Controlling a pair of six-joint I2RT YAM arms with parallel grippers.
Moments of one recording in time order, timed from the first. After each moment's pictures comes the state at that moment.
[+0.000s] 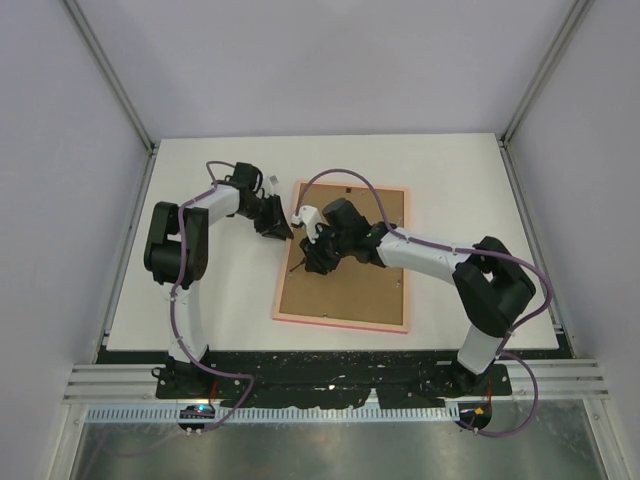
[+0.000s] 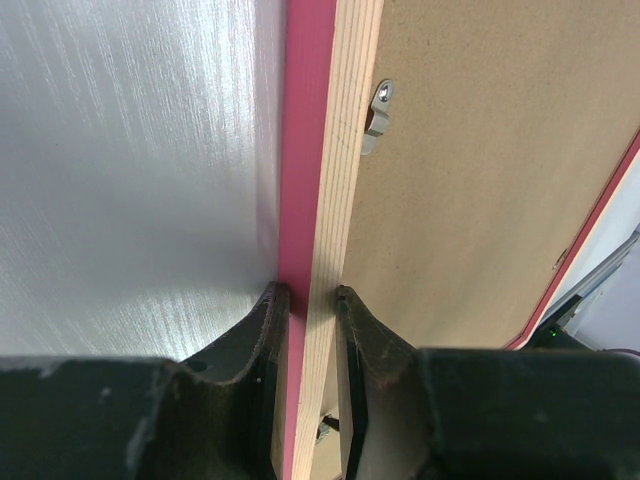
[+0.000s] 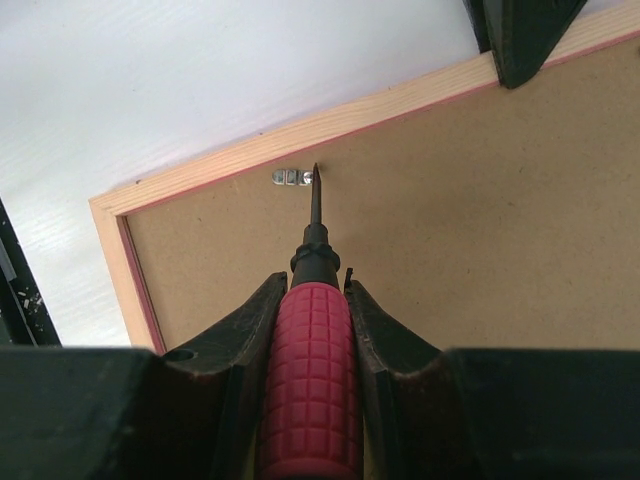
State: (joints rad) left arm -0.21 2.08 1.43 -0.52 0.58 -0.38; right arm 0.78 1.73 1.13 -0.16 -0.37 -0.13
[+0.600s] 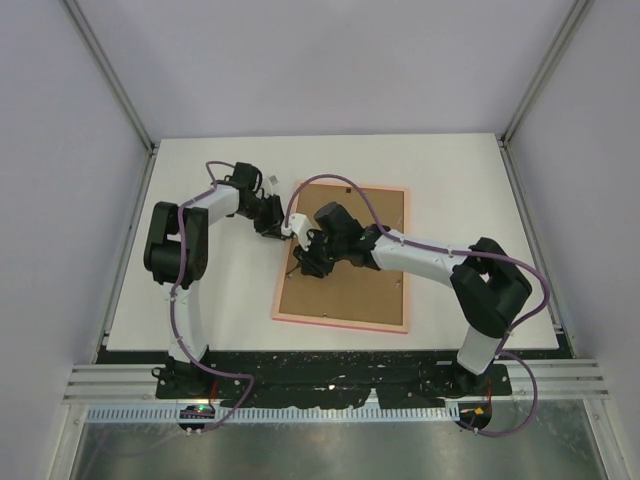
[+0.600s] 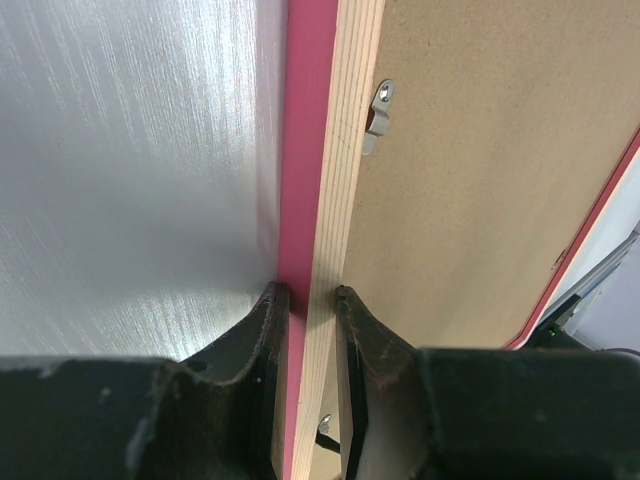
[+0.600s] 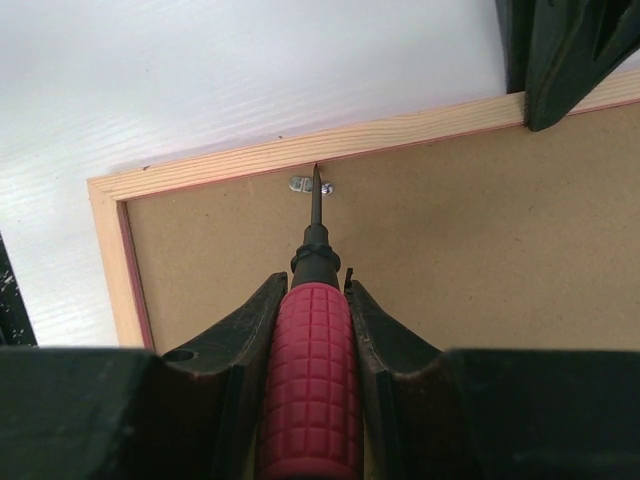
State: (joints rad) left arm -0.21 2.08 1.43 -0.52 0.58 -0.38; right arm 0.85 1.75 1.16 -0.18 -0.32 -0.25
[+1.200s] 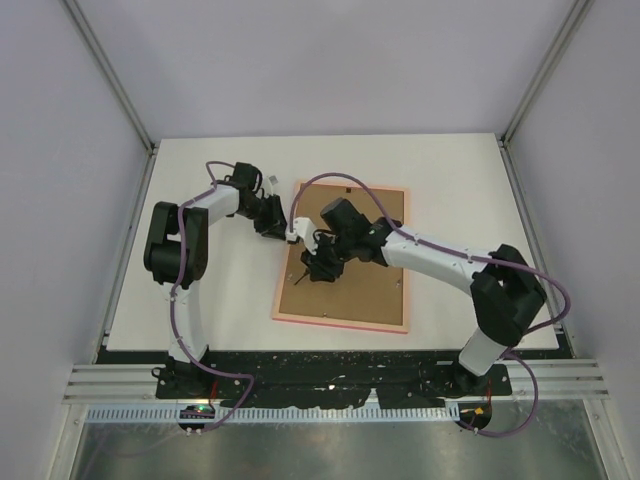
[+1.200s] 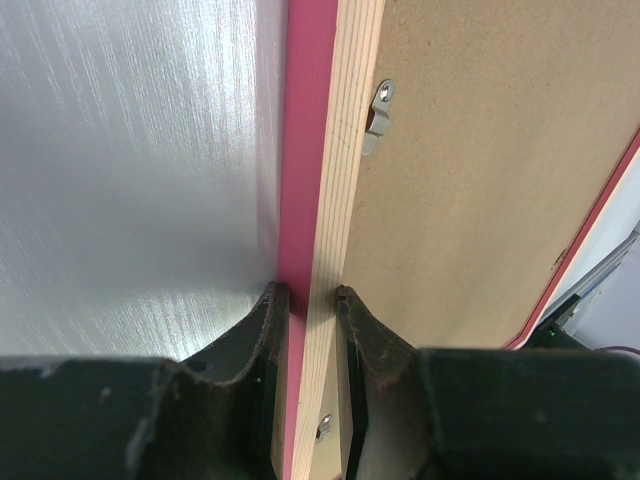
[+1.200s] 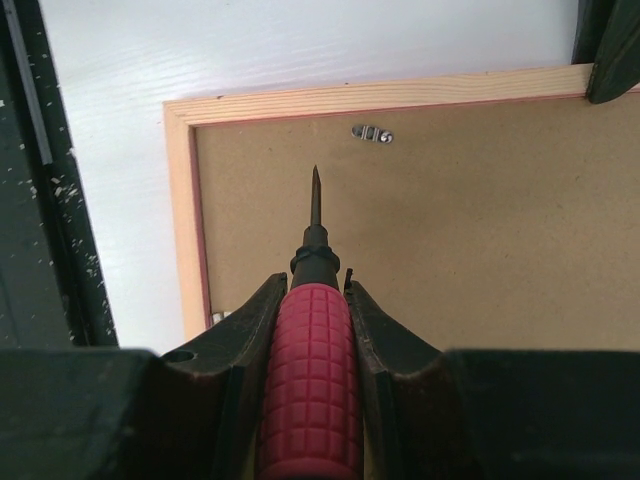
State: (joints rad) left arm -0.21 2.08 1.43 -0.52 0.58 -0.38; right arm 0.83 1.68 1.18 -0.36 -0.41 -0.34
